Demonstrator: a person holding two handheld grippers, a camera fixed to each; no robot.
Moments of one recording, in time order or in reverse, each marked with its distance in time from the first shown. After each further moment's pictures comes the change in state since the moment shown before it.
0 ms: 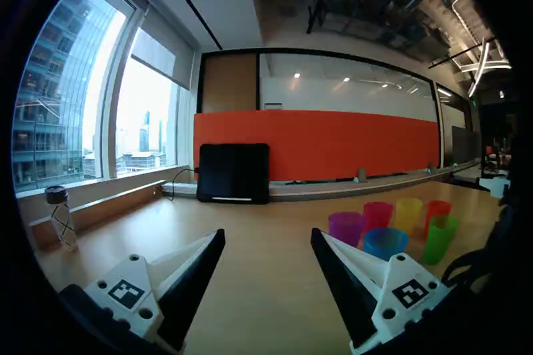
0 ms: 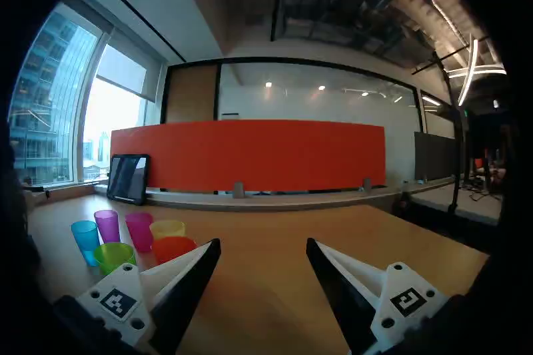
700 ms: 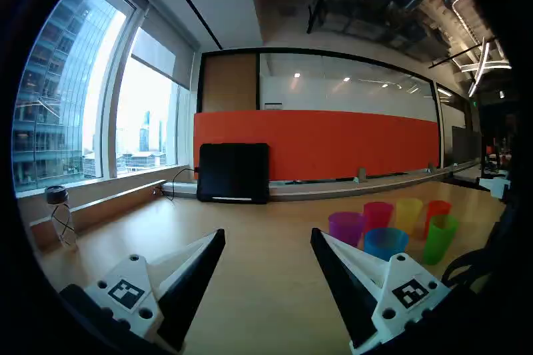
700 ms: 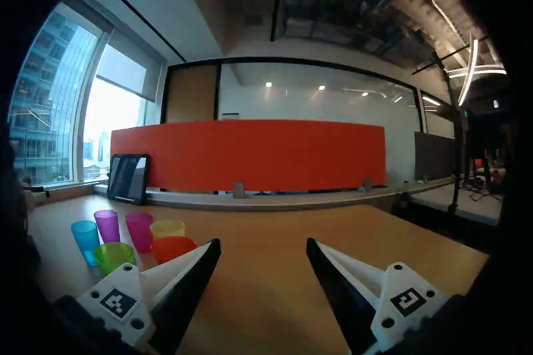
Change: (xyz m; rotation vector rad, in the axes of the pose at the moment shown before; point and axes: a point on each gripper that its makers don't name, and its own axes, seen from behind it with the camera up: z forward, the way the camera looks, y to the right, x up) left arm 0.001 -0.001 0.000 0.001 -0.002 0.000; right arm 0.001 -0.001 0.001 0.002 -0.001 -0.002
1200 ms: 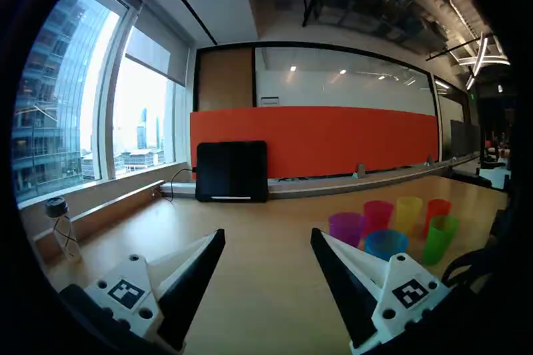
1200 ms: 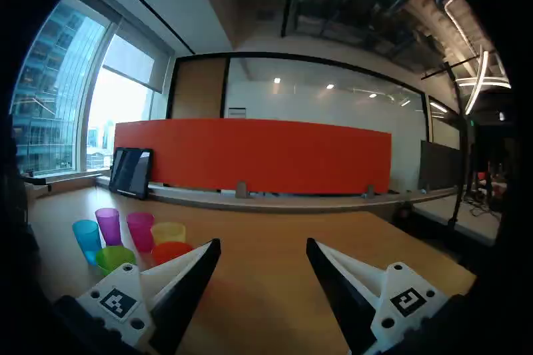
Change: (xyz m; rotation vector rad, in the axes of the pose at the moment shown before) left arm 0.016 -0.001 0.006 -0.017 -0.040 0.023; right arm 0.027 -0.001 0.006 0.032 -0.032 -0.051
